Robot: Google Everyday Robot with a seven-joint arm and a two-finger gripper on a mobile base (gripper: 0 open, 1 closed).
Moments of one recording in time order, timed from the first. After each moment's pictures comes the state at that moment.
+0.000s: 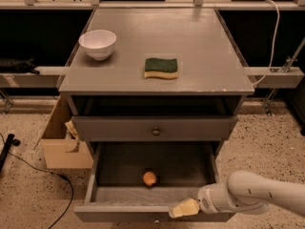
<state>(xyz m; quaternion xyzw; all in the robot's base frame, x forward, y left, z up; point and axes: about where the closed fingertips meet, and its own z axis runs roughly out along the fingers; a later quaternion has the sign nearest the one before) 0.408 -0.131 0.428 -0.24 0.91 0.29 0.16</state>
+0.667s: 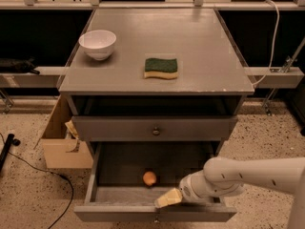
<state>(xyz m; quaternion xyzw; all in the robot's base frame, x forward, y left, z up) 0.440 -0.087 0.423 -0.26 0.92 0.26 0.14</state>
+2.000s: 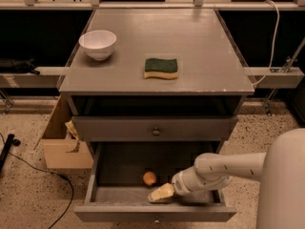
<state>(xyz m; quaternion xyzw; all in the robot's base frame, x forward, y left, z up) 0.471 -0.056 0.375 -0.24 0.92 0.30 0.11</state>
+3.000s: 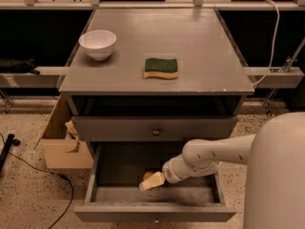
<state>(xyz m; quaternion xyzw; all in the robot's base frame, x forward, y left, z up) 0.499 -0.028 0.423 -0.26 0.92 0.26 0.13</state>
